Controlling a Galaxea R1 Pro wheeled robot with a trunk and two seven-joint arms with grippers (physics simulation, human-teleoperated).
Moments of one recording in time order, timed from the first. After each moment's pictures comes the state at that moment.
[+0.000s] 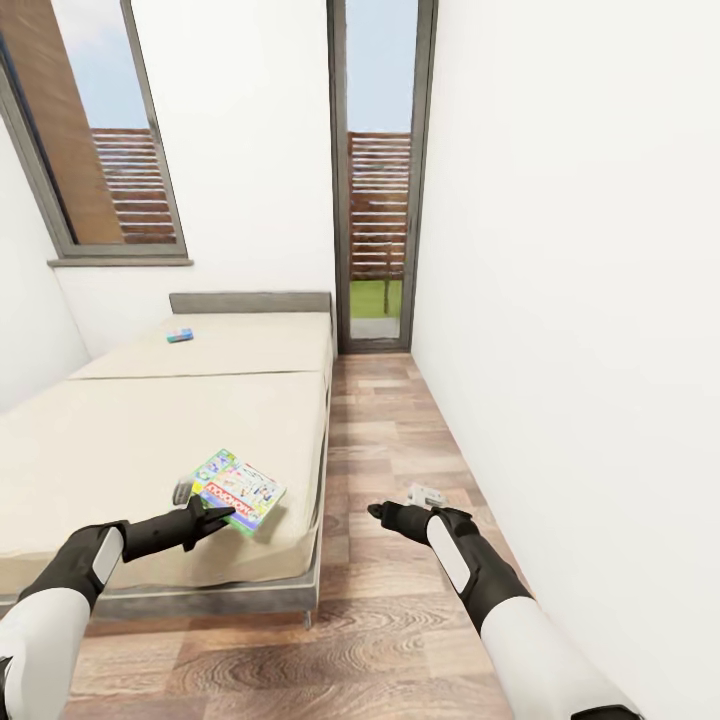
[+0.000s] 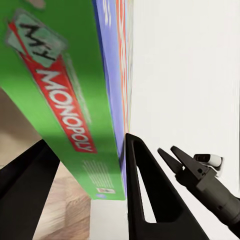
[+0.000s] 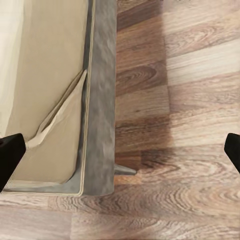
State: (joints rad) left arm -0.78 0.23 0.59 -0.47 -0.02 0.92 -1.01; right arm -0.70 0.17 0.07 -0.69 -0.39 0.53 0.02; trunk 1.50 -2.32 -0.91
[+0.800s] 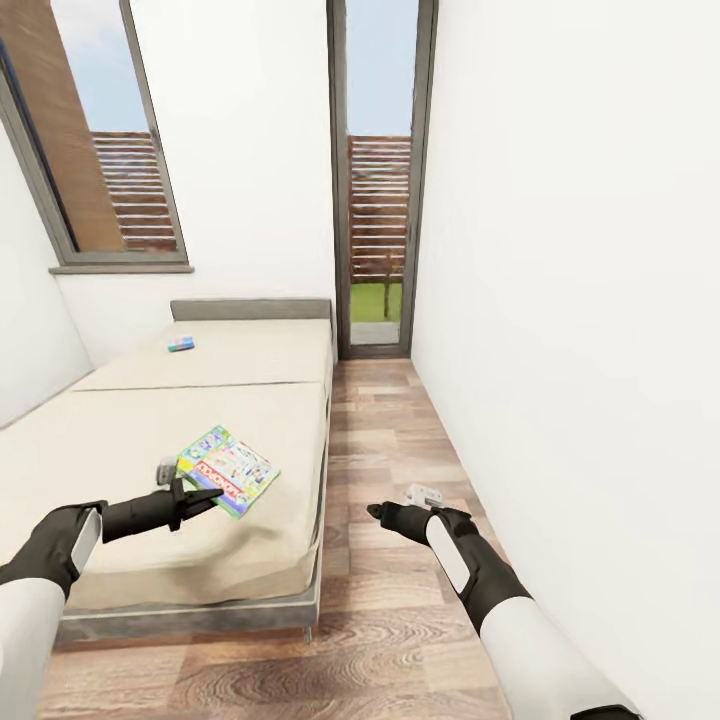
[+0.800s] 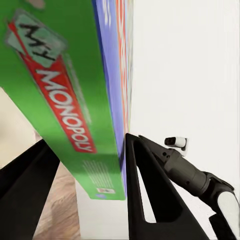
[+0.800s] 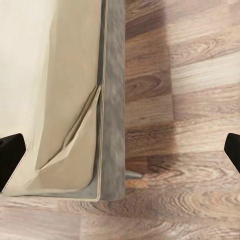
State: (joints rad) left arm -0.80 0.30 0.46 -0.56 -0.02 0.98 -1.22; right arm -0.70 0.17 0.07 -0.69 -0.39 0.53 0.02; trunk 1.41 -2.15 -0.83
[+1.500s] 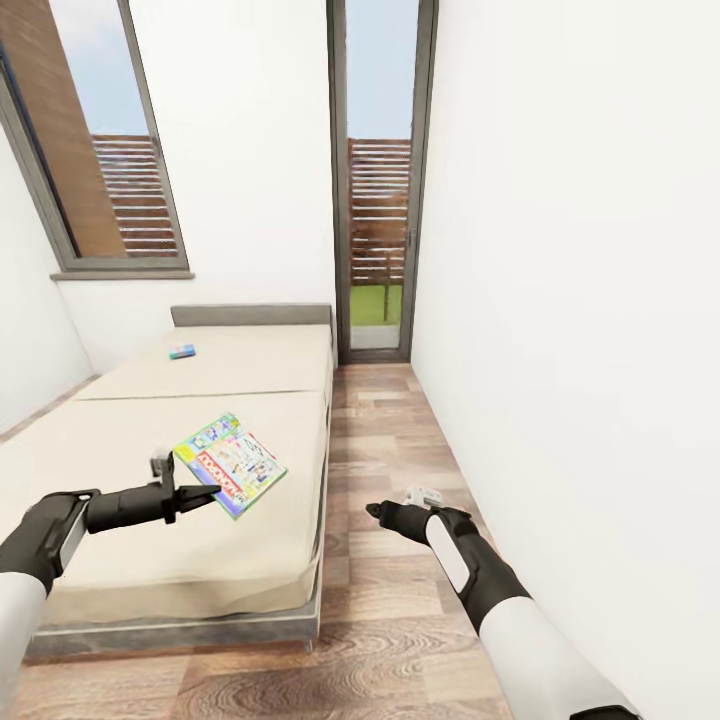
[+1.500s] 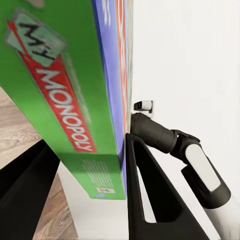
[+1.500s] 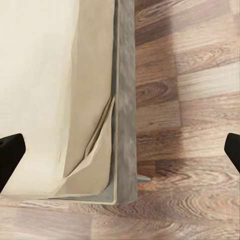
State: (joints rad) left arm -0.80 0.37 0.26 -0.59 -0.02 0.97 -1.51; right arm -0.70 0.17 0.06 -0.70 -0.39 0.53 0.03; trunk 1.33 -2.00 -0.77
